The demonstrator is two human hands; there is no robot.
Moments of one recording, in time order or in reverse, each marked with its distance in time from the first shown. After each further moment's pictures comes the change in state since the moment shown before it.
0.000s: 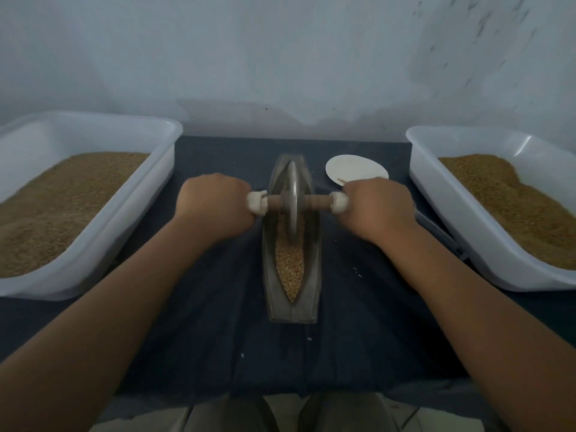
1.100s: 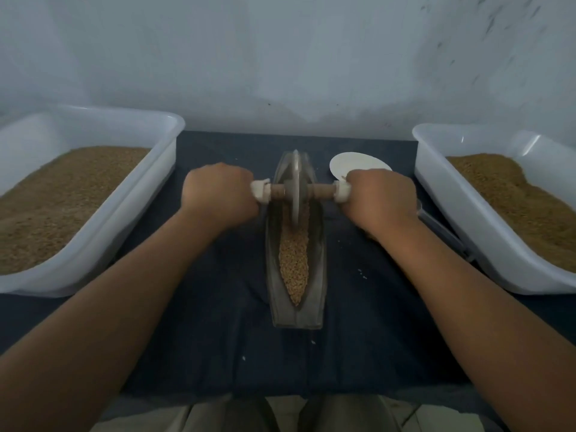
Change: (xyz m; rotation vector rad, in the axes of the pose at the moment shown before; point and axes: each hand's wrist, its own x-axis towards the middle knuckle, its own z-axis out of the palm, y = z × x) left_hand 0.015 0.001 0.008 -0.003 0.017 -0.060; right_hand 0.013 -0.004 0.004 -0.020 0.068 0.033
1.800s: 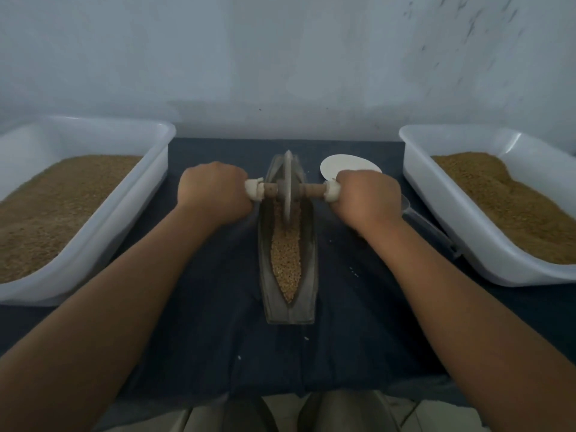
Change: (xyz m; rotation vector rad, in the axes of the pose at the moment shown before) left_hand 0.013 0.002 0.001 0.050 0.067 0.034; right_hand 0.001 -0.002 0.004 0.043 -0.008 0.051
